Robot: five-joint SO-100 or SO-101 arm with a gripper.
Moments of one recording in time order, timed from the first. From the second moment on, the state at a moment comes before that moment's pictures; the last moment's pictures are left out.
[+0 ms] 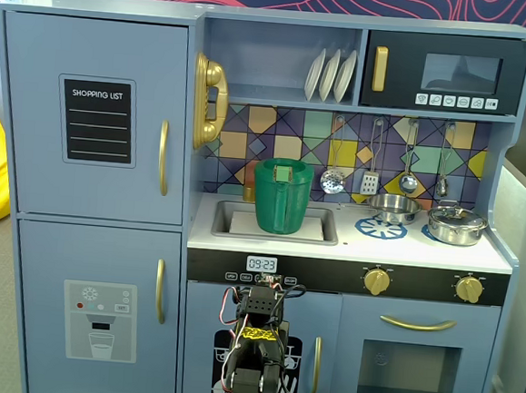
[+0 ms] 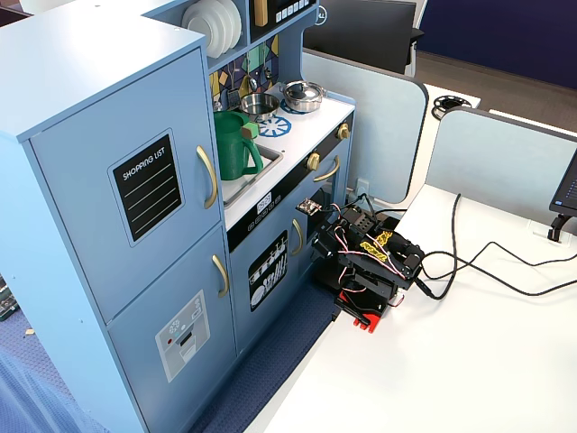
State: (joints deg) arm 4.0 182.5 171.7 77.9 -92.7
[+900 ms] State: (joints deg) arm 0.0 182.4 171.9 75.1 -92.6
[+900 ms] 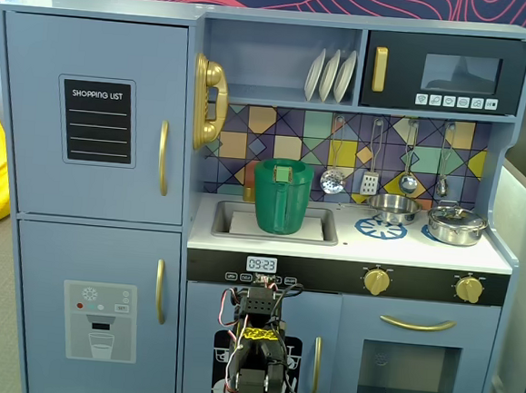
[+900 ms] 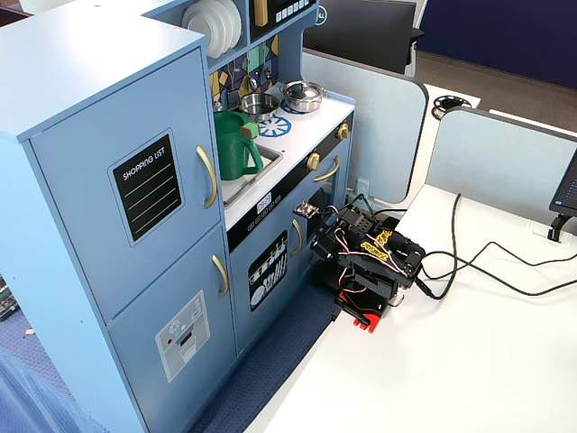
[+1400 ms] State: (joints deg) arm -16.9 171.3 154.9 43.2 -90.2
